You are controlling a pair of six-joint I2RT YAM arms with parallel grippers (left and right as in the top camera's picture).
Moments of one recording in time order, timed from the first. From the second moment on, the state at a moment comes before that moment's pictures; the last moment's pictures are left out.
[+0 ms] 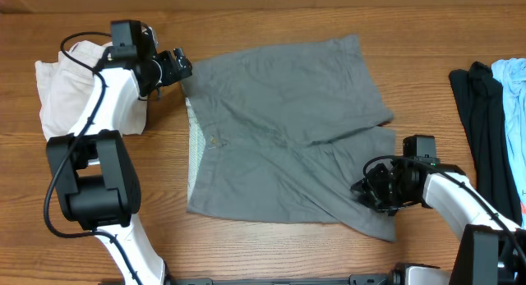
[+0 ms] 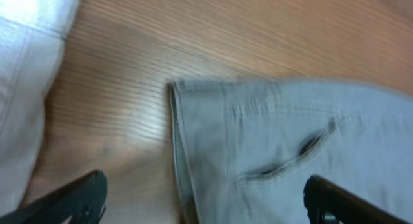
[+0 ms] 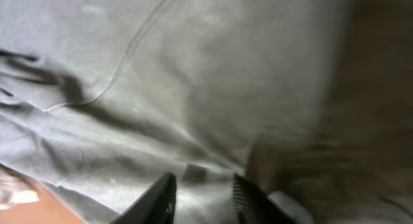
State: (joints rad) left arm 0.09 2.06 1.58 -0.57 0.29 -0.31; right arm -0.10 1.47 0.60 -0.63 -0.48 0.72
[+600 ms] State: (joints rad) left arm -0.08 1.93 1.44 -0.99 0.35 -0.14; right arm -0.11 1.46 0.87 -0.91 -0.28 0.59
